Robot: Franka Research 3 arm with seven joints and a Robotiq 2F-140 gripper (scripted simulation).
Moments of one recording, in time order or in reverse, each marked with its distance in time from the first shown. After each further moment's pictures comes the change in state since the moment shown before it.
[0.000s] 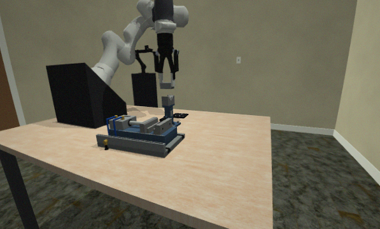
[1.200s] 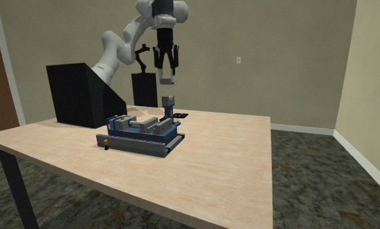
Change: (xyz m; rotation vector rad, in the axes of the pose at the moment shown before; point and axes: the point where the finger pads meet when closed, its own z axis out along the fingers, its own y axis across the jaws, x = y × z) arm -0.001 0.000 -0.022 -0.003 -0.003 0.005
